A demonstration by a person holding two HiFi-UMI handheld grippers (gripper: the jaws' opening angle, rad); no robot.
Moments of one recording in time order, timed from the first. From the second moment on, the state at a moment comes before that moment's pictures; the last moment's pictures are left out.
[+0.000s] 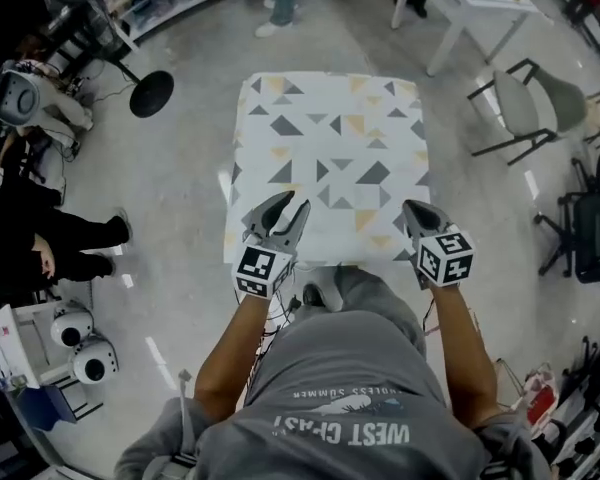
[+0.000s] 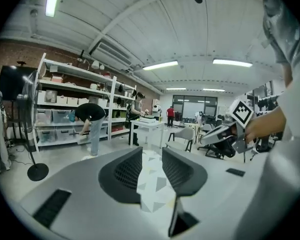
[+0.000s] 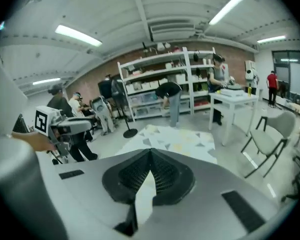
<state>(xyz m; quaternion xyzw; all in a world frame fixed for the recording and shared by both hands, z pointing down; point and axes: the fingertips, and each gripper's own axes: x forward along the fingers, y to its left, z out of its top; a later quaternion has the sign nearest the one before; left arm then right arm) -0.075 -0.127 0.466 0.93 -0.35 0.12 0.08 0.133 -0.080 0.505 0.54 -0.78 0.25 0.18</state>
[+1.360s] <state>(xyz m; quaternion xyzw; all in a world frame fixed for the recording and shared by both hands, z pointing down) -0.087 -0.011 0.213 0.95 -0.31 -0.03 -0.08 -0.059 0.001 0.185 0.41 -0.91 -0.07 0.05</state>
